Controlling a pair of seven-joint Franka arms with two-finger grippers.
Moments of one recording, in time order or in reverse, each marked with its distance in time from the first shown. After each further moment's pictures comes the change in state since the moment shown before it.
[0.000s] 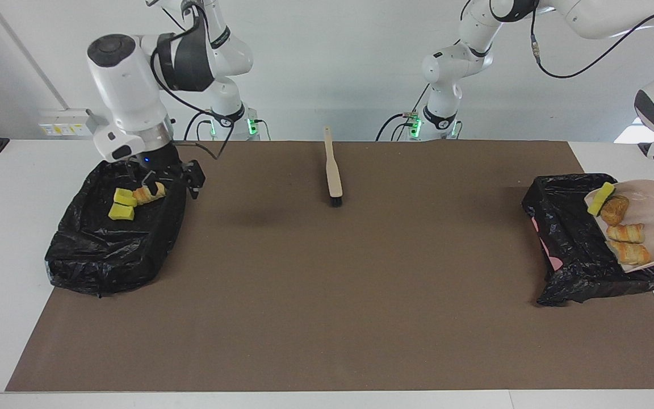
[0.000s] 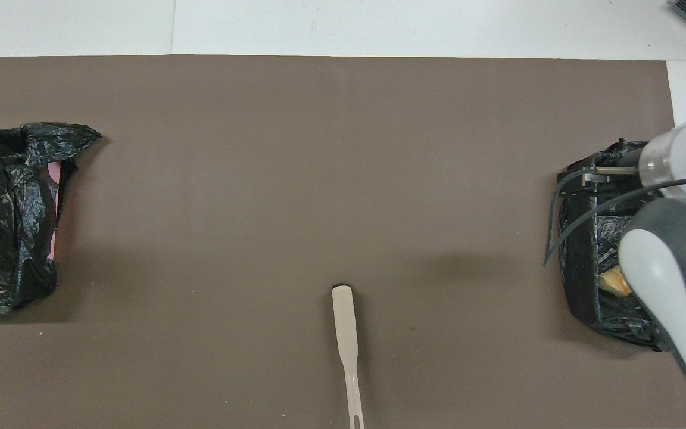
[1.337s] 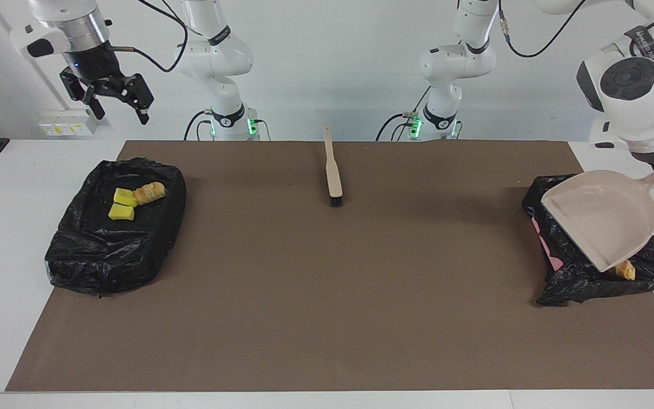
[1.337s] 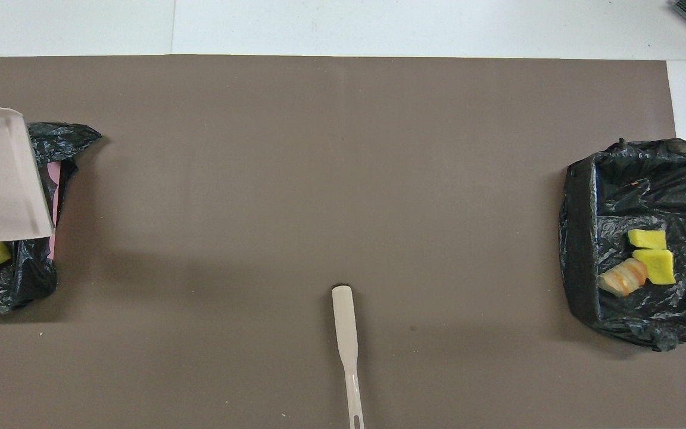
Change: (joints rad) left arm -0.274 -0.175 -0.013 -0.082 -0.168 -0.337 -0.367; right arm 0.001 -0.083 -0.099 0.229 -0.002 -0.349 -0.077
